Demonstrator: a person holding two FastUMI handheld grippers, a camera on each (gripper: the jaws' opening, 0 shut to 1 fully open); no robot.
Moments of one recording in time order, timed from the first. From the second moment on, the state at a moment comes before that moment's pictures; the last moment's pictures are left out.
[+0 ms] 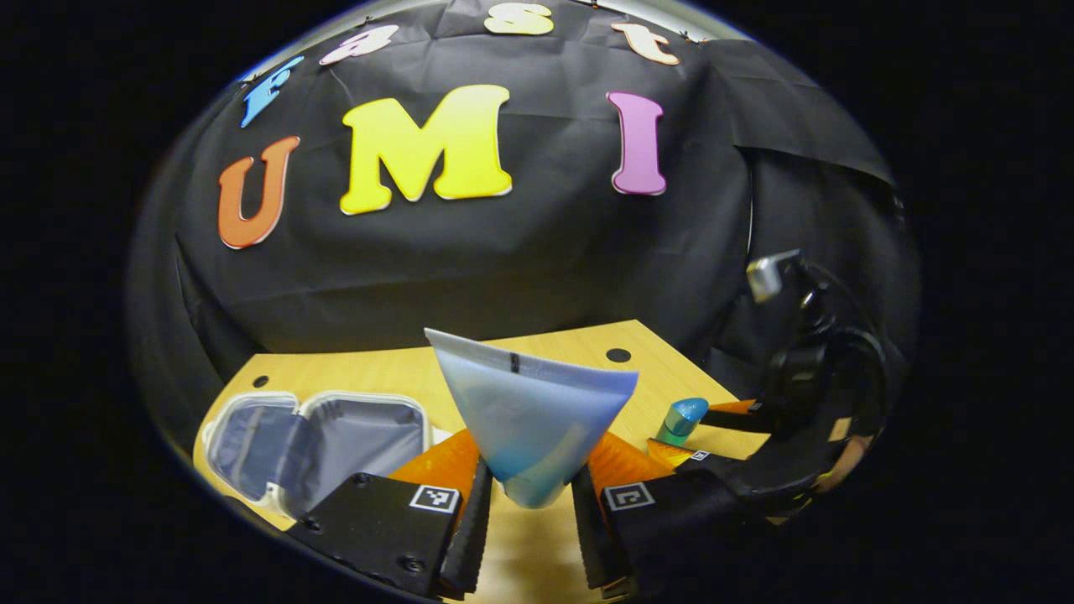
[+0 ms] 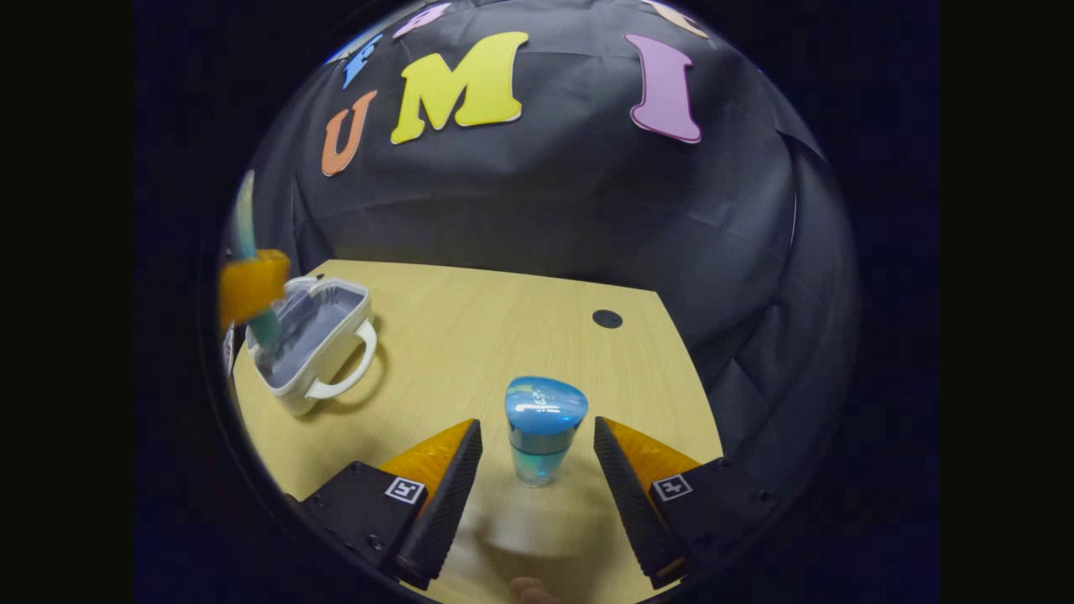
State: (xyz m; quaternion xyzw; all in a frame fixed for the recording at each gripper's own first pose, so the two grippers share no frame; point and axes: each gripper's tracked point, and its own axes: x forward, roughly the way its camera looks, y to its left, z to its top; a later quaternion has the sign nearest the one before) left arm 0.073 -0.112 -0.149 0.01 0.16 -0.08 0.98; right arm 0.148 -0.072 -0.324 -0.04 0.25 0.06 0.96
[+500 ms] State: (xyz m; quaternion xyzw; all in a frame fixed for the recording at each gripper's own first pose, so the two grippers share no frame) left arm 0.024 0.017 -0.047 0.02 0.13 0.01 0.99; right arm 0.164 -0.074 -0.346 -0.01 0.26 -0.01 0.96
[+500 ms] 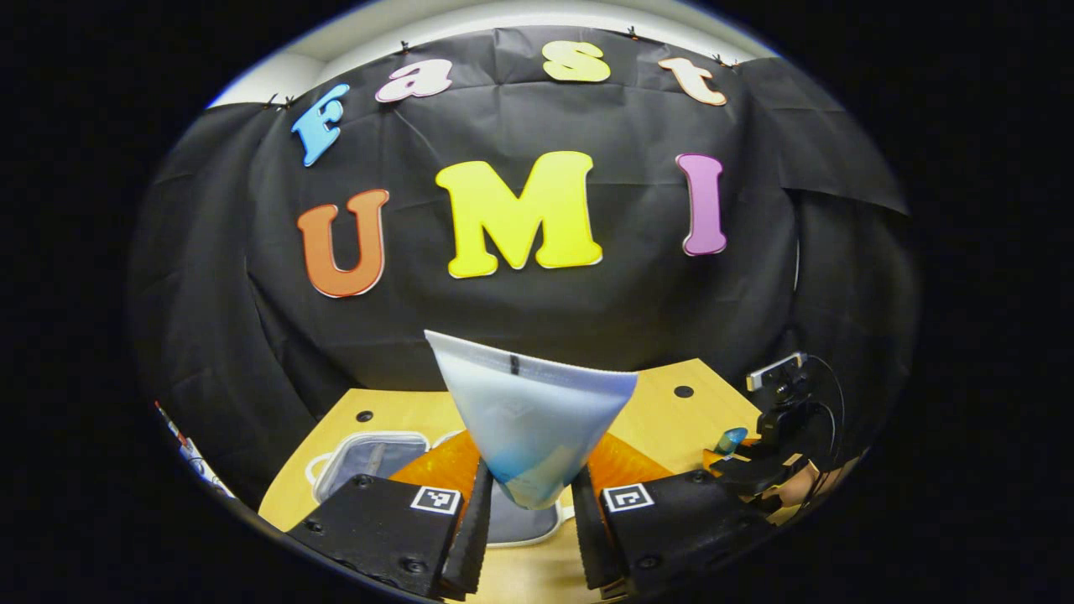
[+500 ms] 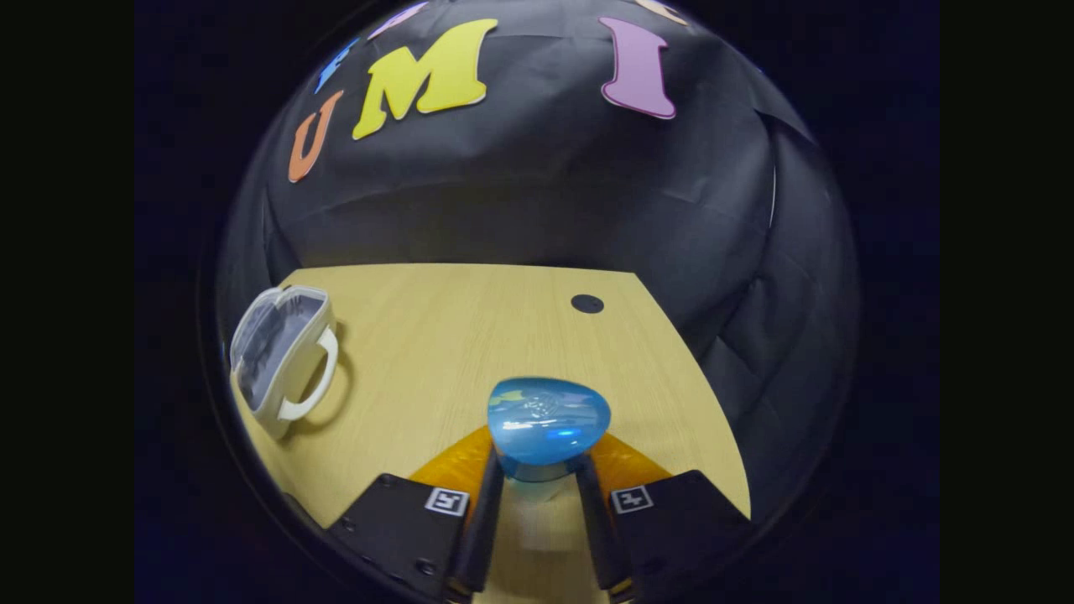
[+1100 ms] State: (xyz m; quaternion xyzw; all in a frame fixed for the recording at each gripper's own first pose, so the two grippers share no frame) left arm 0.063 0.104 -0.147 0.00 0.20 0.01 0.98; right arm 0.077 -0.054 -0.242 0.01 0.23 -0.03 0.97
